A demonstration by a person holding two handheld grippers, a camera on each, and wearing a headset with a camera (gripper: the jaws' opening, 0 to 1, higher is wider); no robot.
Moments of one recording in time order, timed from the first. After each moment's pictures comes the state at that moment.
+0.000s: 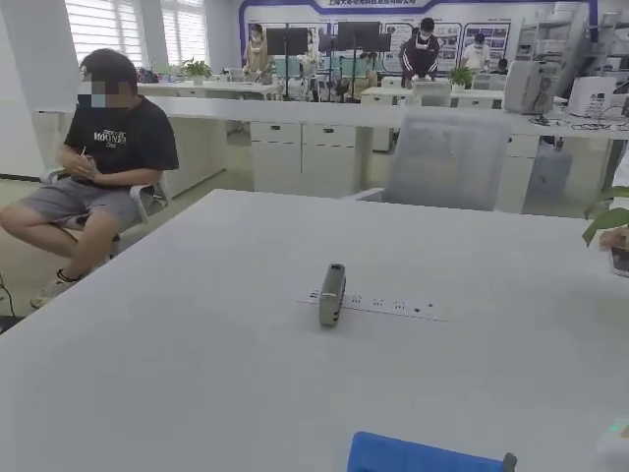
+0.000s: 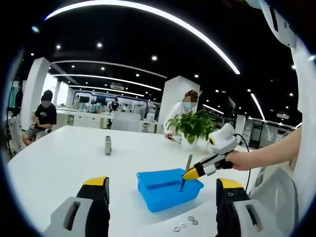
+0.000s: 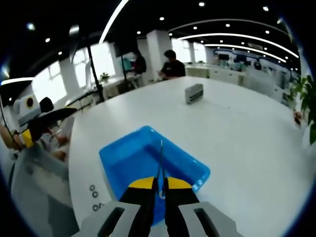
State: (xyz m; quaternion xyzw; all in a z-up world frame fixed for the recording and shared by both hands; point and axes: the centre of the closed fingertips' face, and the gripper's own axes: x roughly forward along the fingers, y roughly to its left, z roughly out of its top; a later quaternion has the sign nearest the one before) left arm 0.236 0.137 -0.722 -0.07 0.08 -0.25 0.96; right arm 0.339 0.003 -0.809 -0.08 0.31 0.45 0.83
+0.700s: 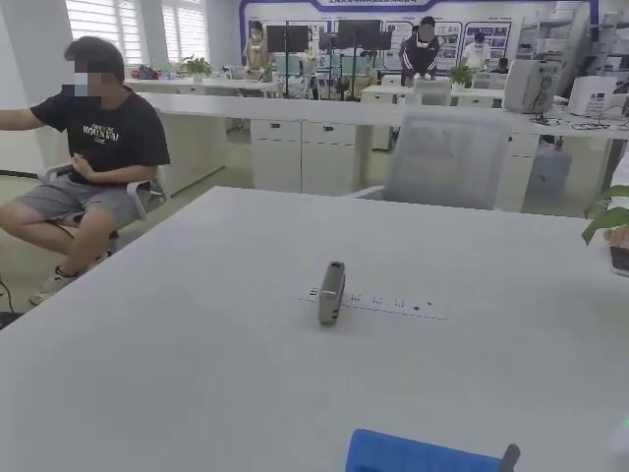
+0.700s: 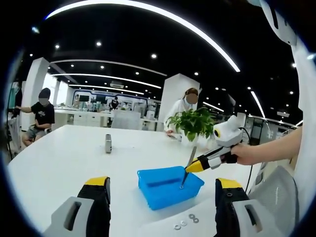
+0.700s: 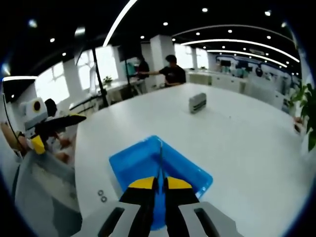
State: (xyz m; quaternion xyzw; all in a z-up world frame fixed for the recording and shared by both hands) left arm 0.234 0.137 -0.725 -0.06 0.09 -0.25 0.96; right arm 0.324 0.010 -0.779 -0.08 0.28 0.47 0.84
